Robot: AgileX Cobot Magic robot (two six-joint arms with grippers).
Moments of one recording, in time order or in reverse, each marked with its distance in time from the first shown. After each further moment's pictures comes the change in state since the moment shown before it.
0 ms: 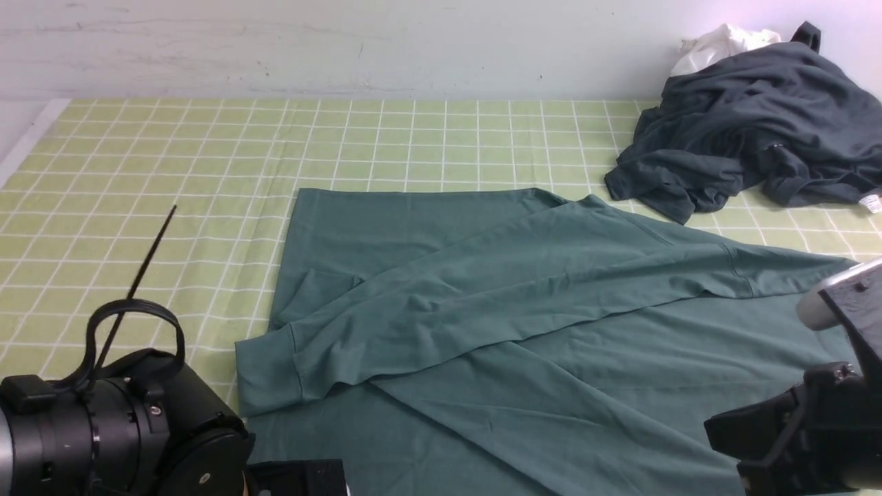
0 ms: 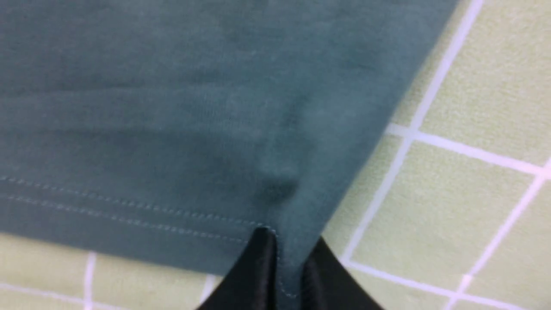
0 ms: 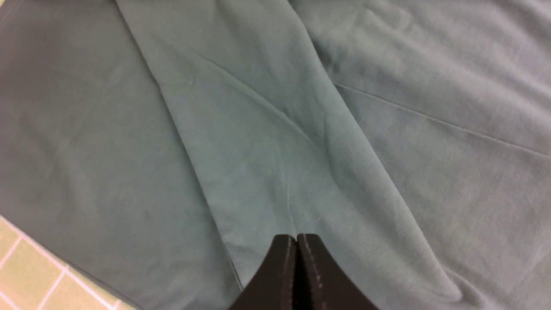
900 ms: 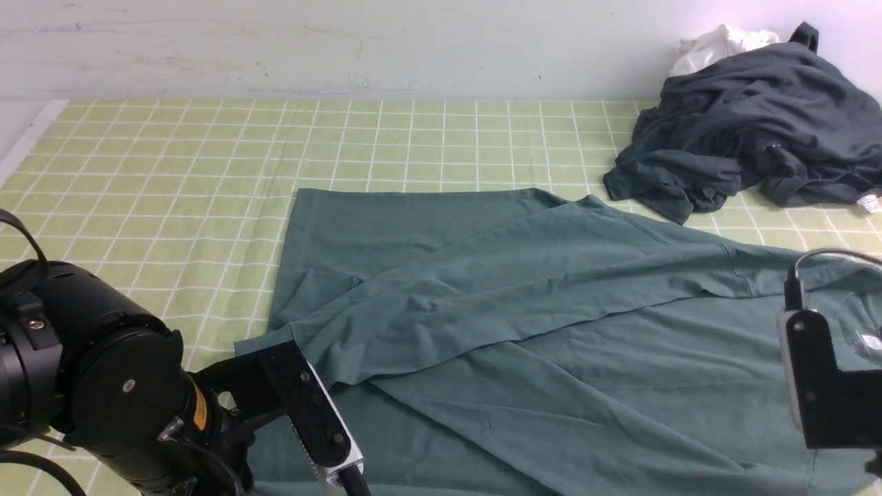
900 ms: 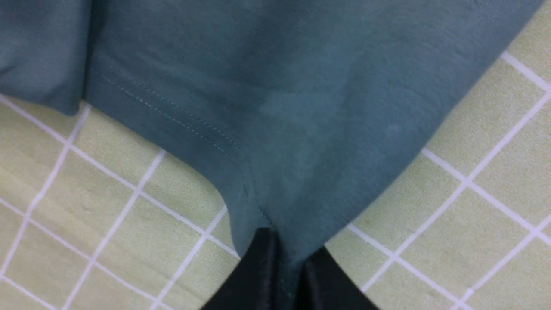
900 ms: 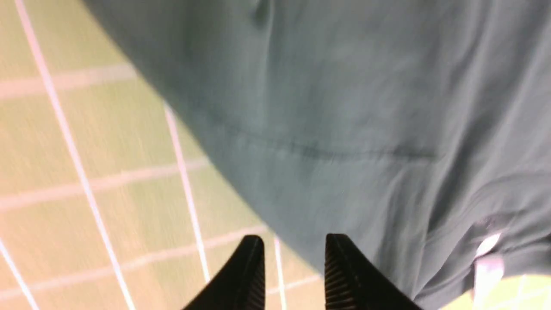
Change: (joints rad) right arm -0.015 0.230 -0.092 -1.034 0.171 -0.319; left arm 0.124 -0.136 -0.111 -0.033 0.069 -0.151
